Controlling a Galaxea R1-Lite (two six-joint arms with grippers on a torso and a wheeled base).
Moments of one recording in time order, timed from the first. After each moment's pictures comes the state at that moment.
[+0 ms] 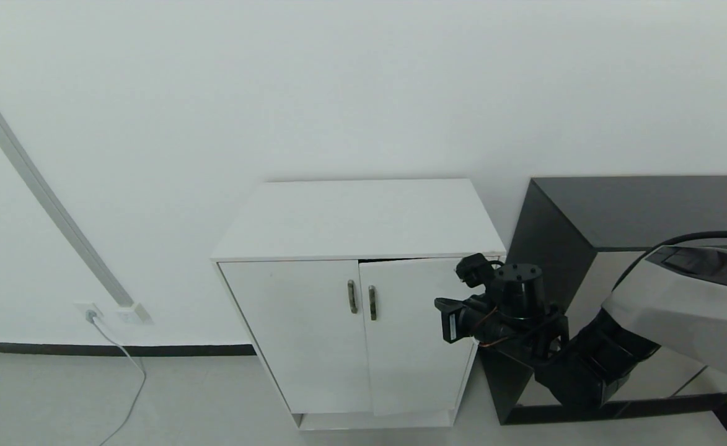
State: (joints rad) left arm 0.00 0.00 0.00 0.00 -0.03 0.02; right arm 0.57 2.21 -0.90 -1.03 0.02 0.09
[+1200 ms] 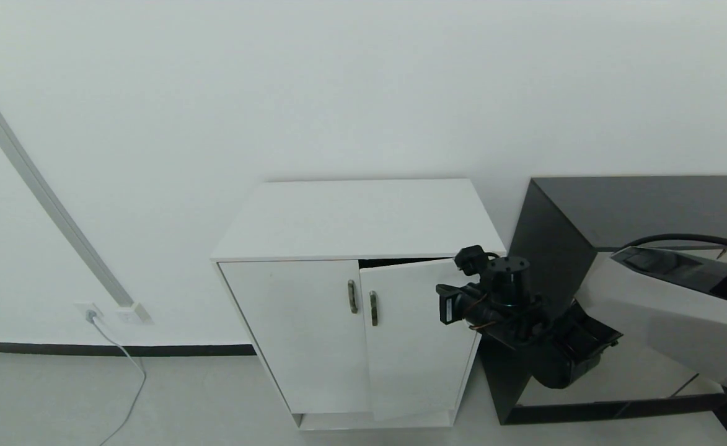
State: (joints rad) left arm 0.00 0.00 0.00 0.00 -0.03 0.02; right arm 0.52 2.33 -1.07 -1.03 -0.01 0.10
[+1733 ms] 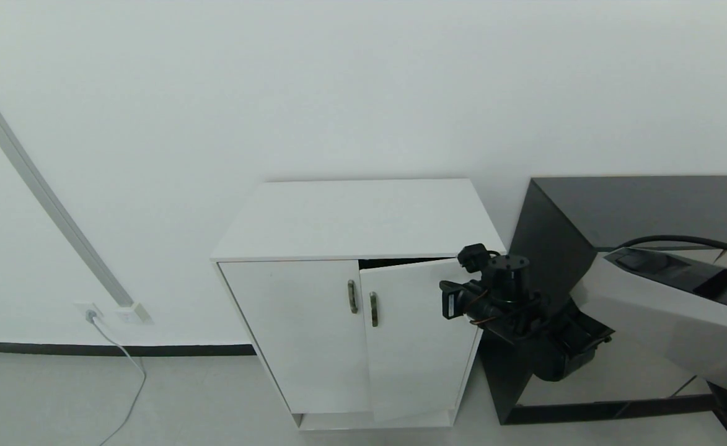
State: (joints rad) left arm 0.00 0.00 0.00 0.00 -0.03 0.02; right arm 0.49 2.37 -1.12 -1.03 0.00 0.10
